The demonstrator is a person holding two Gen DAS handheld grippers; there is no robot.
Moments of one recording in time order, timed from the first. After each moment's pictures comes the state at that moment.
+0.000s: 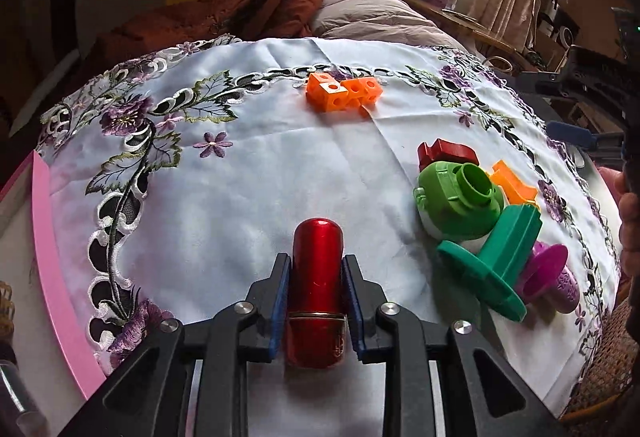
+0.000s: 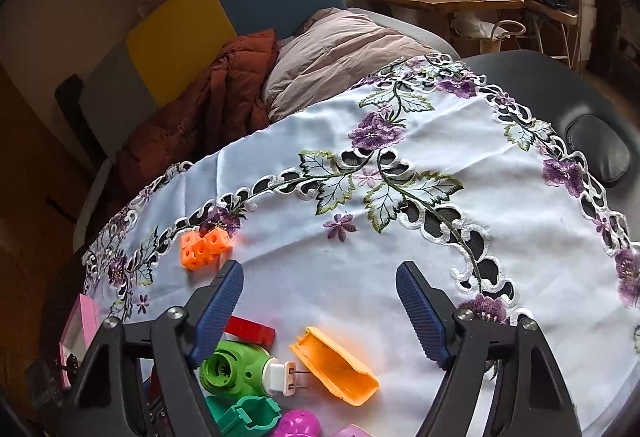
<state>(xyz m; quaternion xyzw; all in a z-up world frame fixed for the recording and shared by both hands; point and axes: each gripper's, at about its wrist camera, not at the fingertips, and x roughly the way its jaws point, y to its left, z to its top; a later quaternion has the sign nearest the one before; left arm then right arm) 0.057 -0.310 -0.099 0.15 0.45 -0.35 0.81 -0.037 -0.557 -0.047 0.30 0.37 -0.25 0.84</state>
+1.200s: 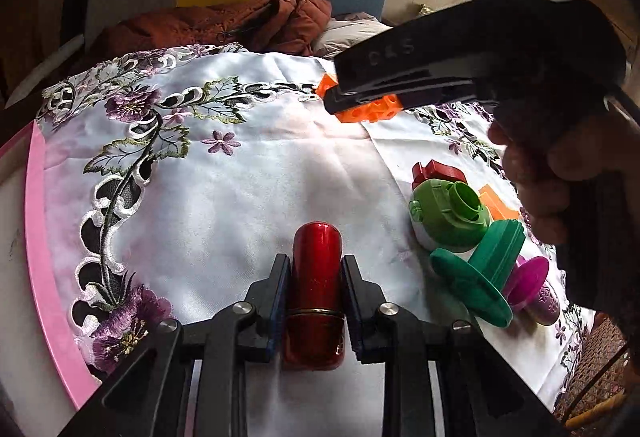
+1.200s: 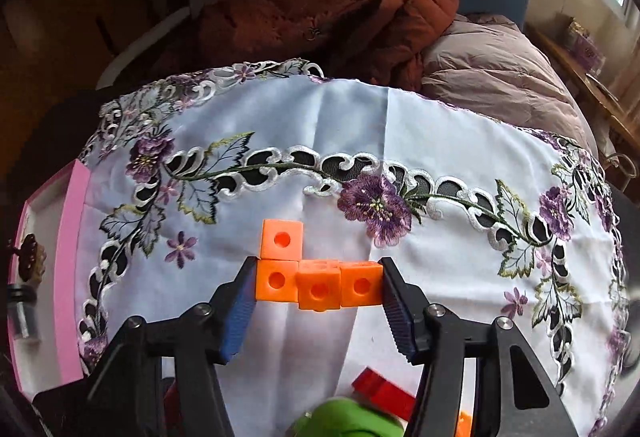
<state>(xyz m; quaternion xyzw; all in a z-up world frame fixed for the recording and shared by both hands) 0.057 -0.289 -0.098 0.07 0.44 -0.37 0.81 0.113 -0.454 -0.067 0.09 0.50 -0.08 0.85</state>
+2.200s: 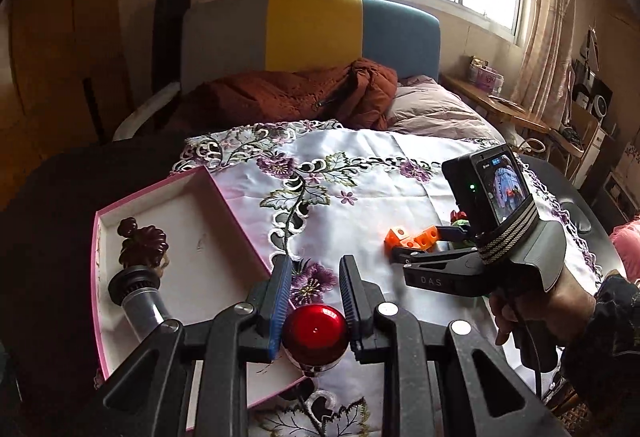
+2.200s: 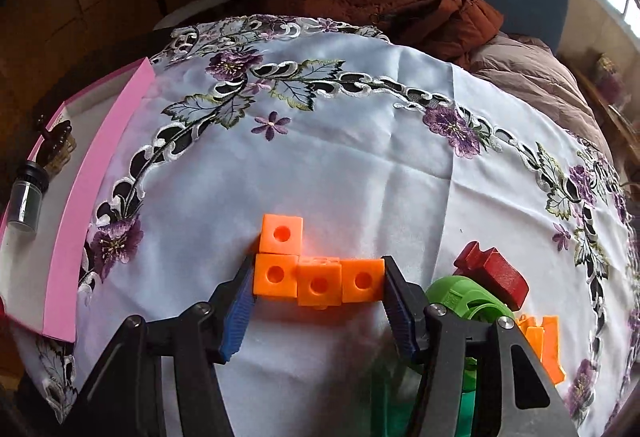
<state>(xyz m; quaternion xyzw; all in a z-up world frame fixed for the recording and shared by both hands) 0.006 -0.174 0.002 0.08 0.36 -0.25 0.90 0.053 -0.380 -0.105 0.03 0.50 -0.03 0.87</state>
